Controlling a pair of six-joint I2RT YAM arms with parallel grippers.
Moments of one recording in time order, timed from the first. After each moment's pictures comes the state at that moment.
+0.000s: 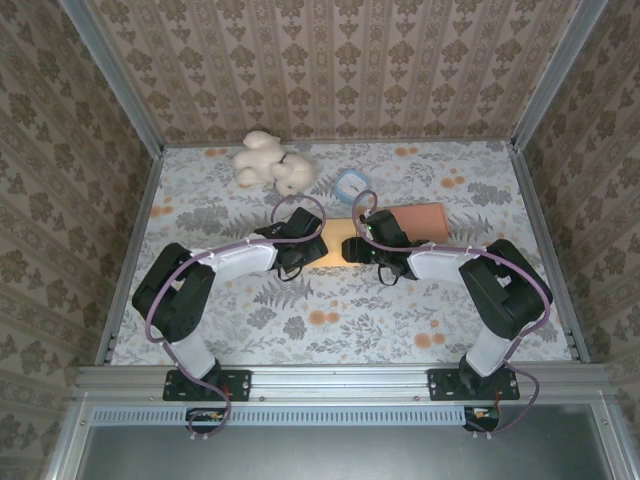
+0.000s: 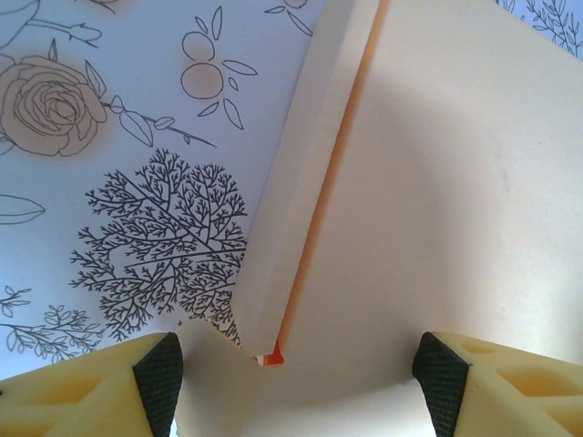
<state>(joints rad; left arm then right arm) -0.74 1.71 1.00 -0.35 -0.12 -1.05 0.54 1.71 0.83 0.09 -0.06 0.48</state>
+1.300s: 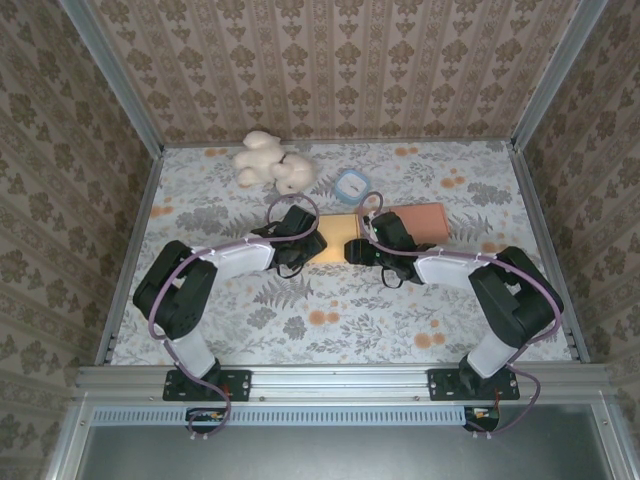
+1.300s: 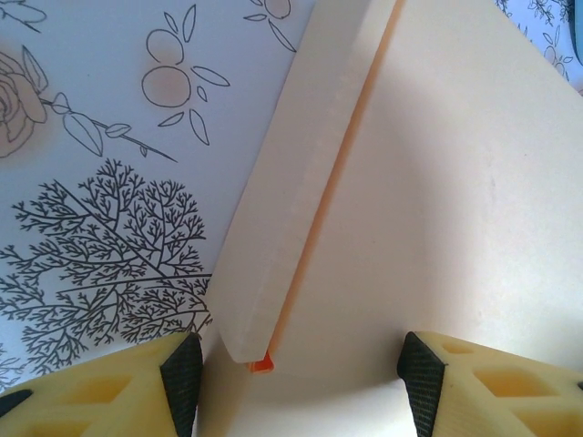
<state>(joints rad) -0.70 1.73 0.98 -0.24 -0.04 -1.14 0.54 1.64 0.77 0.11 -0.10 0.49</state>
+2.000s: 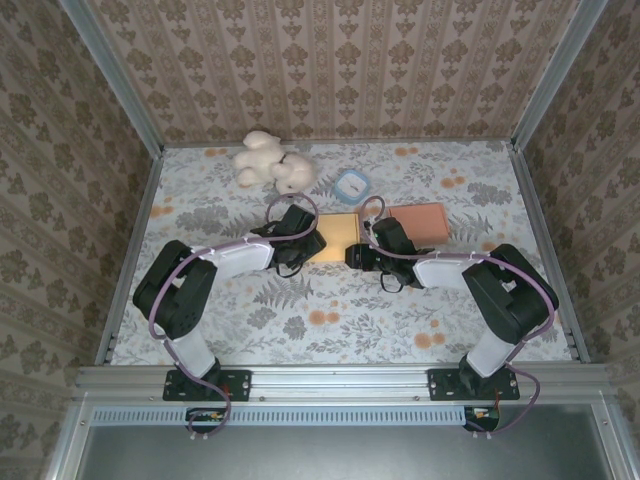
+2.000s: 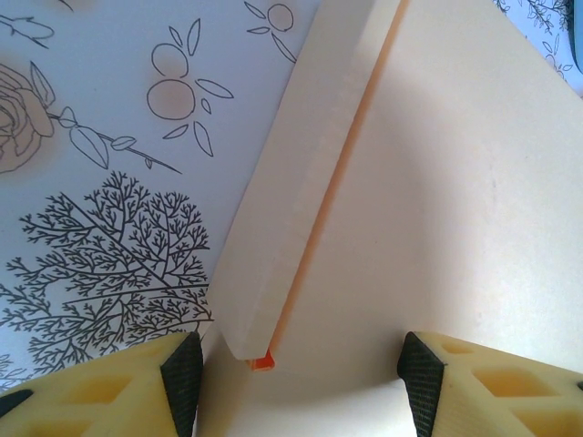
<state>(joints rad) -0.69 1.73 0.98 -0.23 -0.04 -1.13 0.54 1.67 0.72 0.20 -0.16 0.55</state>
